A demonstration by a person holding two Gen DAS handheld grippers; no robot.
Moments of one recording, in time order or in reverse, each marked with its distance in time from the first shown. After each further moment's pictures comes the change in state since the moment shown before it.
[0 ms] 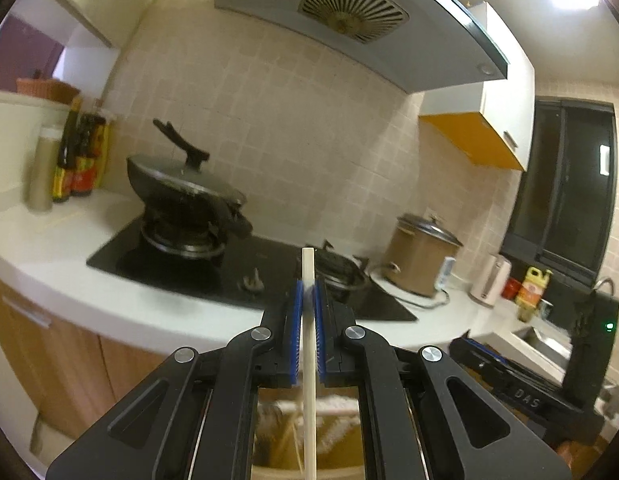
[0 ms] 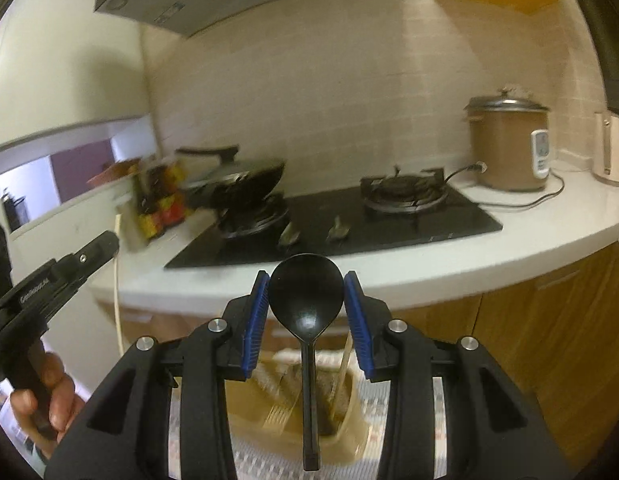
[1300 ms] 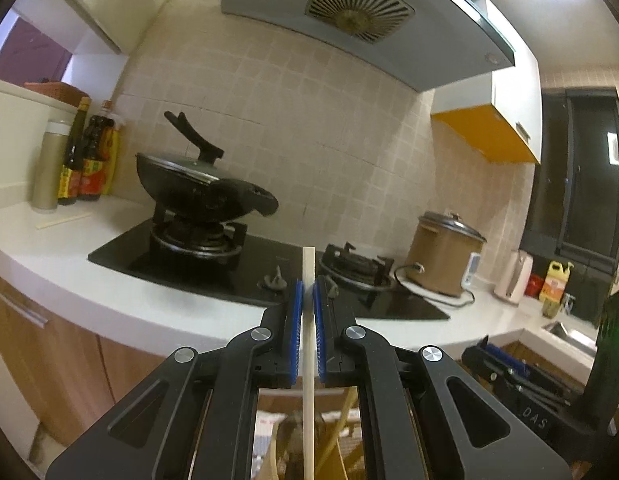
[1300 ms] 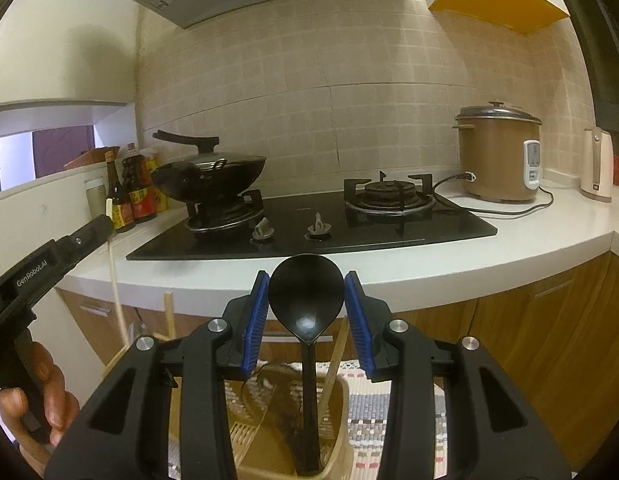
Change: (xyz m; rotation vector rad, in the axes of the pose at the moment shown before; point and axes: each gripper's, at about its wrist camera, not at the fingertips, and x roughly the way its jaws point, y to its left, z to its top) left arm 0.030 0.027 -0.042 0.029 -0.030 0.026; right arm 0.026 0.006 -0.050 -0.108 -0.047 -0.092
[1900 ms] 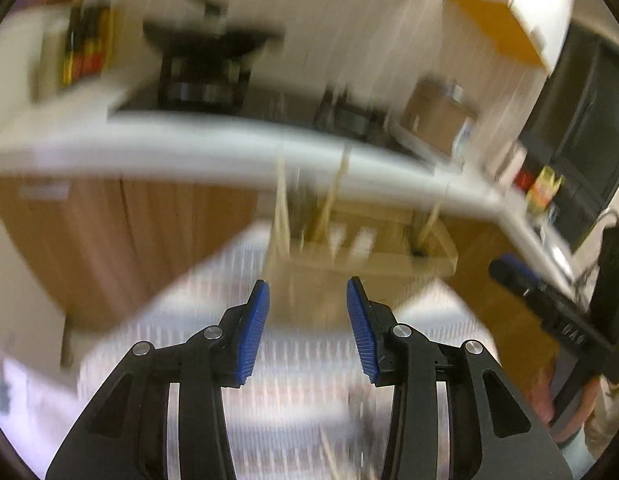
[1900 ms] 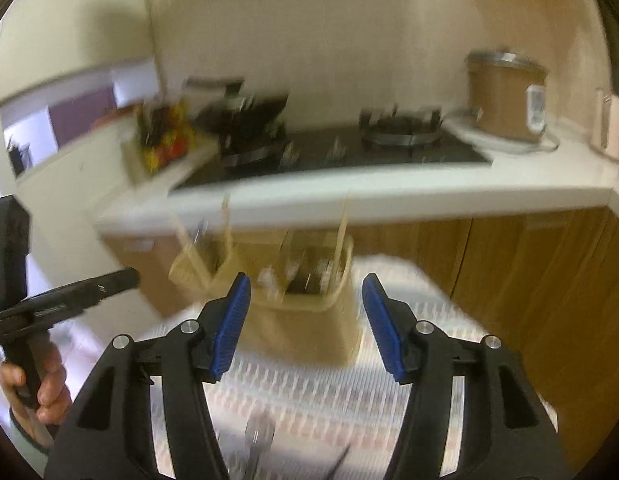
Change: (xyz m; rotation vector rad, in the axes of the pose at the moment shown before) left arm -0.062 0.012 -0.044 -0.055 0.653 0.005; right arm -0.077 -0.005 -0.020 0.027 0.364 0.122
